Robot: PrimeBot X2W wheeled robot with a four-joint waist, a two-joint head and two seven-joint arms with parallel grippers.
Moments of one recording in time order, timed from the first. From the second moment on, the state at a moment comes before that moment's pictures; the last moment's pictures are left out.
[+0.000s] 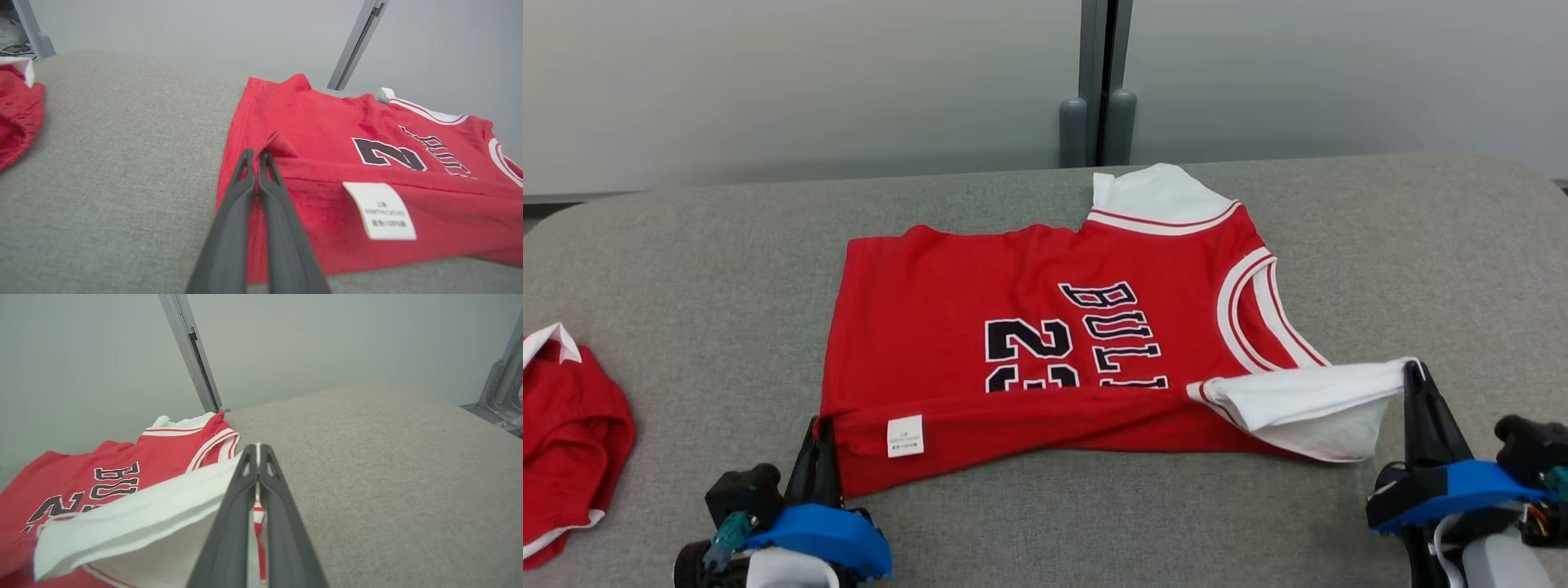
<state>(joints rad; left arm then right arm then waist) -0.15 0.05 -0.08 0.56 -0.31 -0.02 -0.26 -0.18 -0.08 -0.15 0.44 0.26 0.13 -0.26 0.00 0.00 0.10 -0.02</state>
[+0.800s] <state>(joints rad) -0.43 0.05 -0.05 0.68 -0.20 -0.02 -0.26 -0.49 -0.07 -0.22 0.58 0.09 0.13 -0.26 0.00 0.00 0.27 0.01</state>
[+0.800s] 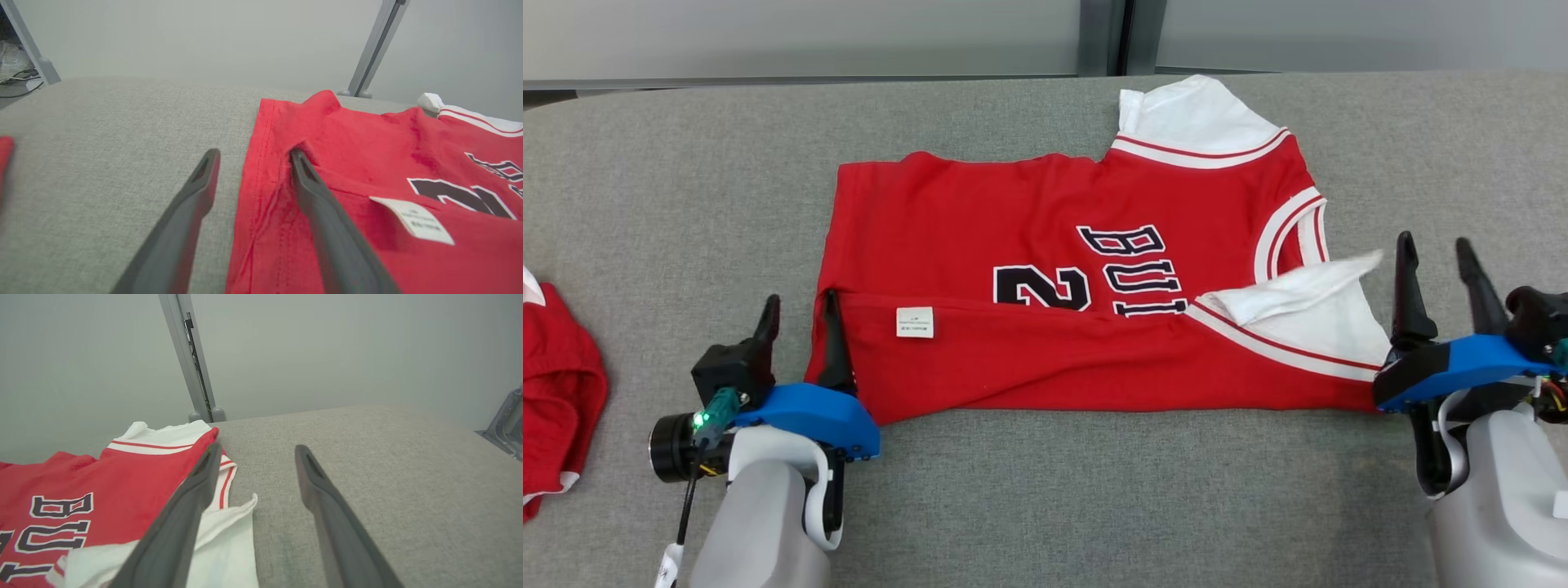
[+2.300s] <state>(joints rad) -0.32 0.05 -0.16 0.79 -0.39 -0.04 -0.27 -0.34 -0.05 -0.09 0.76 0.23 0.13 -0.27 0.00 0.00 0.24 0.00</state>
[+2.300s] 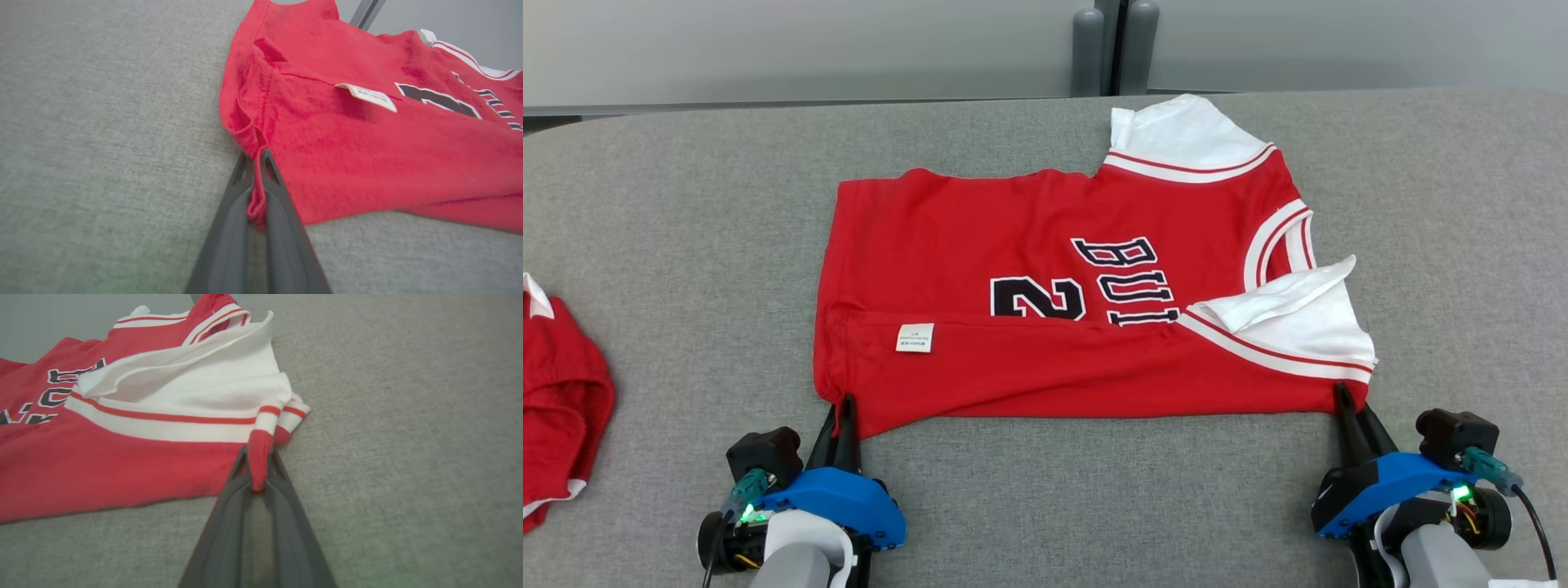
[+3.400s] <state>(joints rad) -0.23 0.05 -0.08 0.65 -0.33 0.00 -0.26 -0.25 -0.10 -0.06 0.57 0.29 0.13 -0.26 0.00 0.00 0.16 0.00</state>
